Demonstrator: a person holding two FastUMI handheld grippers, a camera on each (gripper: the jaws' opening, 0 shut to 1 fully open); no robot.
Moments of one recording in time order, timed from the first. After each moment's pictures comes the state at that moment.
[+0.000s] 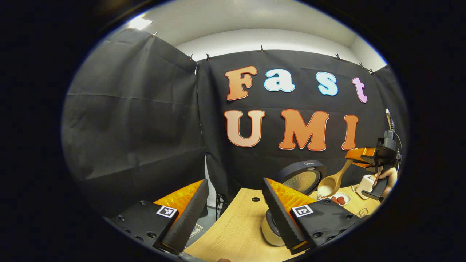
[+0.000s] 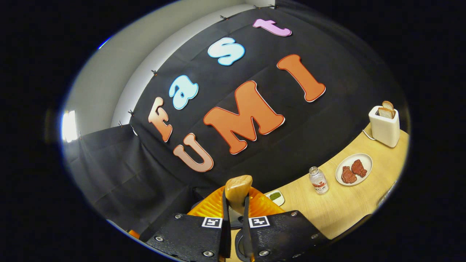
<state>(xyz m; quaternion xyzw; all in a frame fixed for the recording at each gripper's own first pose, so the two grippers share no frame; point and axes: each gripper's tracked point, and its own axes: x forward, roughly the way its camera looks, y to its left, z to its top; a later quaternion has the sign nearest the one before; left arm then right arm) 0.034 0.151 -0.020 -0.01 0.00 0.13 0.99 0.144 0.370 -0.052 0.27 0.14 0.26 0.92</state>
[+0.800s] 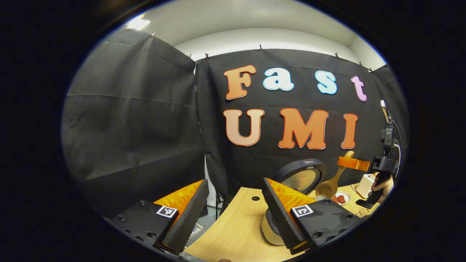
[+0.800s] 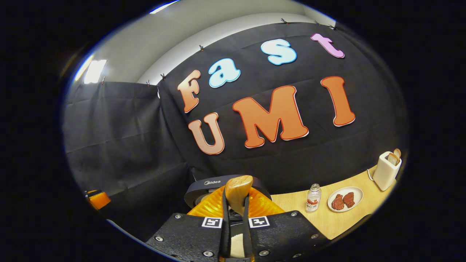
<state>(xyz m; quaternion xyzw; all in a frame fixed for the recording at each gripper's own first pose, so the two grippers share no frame) 0.034 0.153 -0.023 0.00 0.01 0.13 0.99 0.105 0.407 -0.065 0.09 0.08 0.33 0.94</state>
